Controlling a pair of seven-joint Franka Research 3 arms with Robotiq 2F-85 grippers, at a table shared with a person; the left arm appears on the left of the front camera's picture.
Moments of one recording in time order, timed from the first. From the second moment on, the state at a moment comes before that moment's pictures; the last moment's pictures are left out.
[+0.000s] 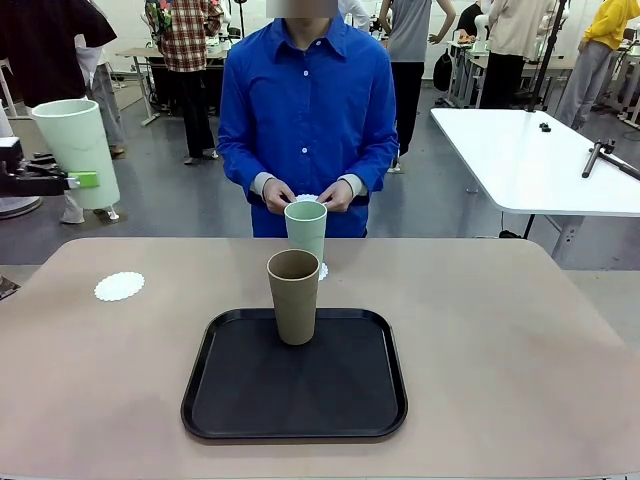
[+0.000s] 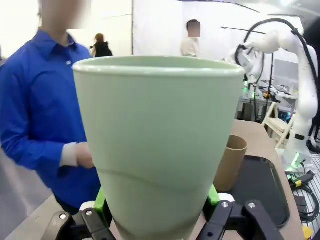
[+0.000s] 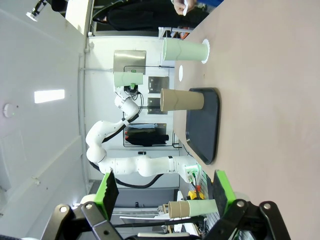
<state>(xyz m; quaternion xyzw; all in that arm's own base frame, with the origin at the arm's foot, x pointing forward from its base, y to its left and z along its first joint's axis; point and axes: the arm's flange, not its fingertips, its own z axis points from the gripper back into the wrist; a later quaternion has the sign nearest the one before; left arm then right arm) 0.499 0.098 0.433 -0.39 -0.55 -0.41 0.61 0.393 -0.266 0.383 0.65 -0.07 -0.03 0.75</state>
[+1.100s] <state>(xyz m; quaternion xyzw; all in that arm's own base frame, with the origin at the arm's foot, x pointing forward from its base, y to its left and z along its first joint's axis) 0.509 0.129 0.412 -0.39 -0.55 -0.39 0.63 0.393 -0.266 0.383 0.65 -0.07 -0.03 0.75</state>
